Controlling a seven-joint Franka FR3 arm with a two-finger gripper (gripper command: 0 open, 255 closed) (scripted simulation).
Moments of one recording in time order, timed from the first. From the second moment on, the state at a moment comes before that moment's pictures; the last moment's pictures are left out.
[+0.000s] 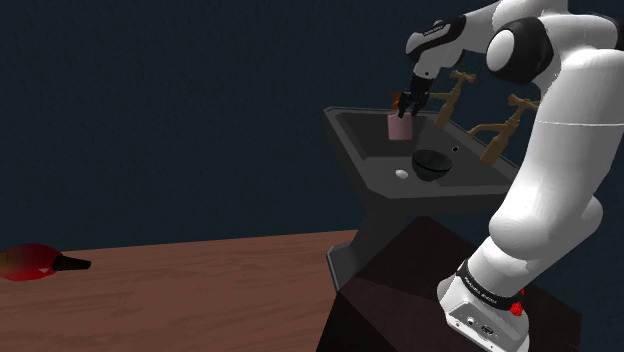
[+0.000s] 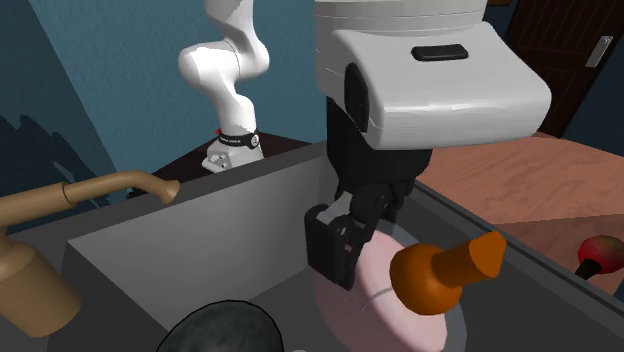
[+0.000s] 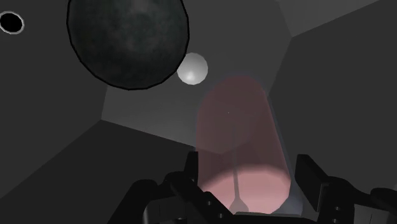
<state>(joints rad) -0.31 0.35 -0.44 -1.64 0.21 1.95 -0.55</state>
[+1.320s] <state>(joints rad) -0.48 0.19 -0.57 -1.88 0.16 2.02 -0.86</state>
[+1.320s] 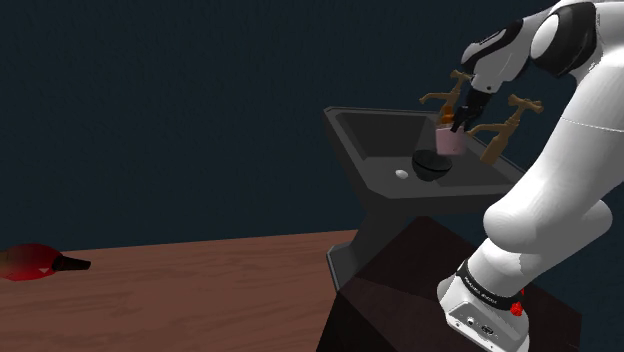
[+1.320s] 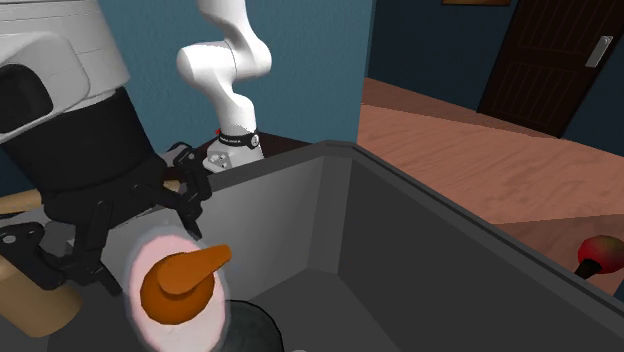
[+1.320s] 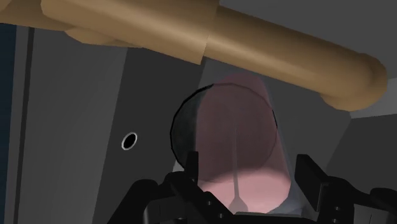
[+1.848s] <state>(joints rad) -0.48 0.23 -0.56 -1.94 0.19 2.11 -0.88</state>
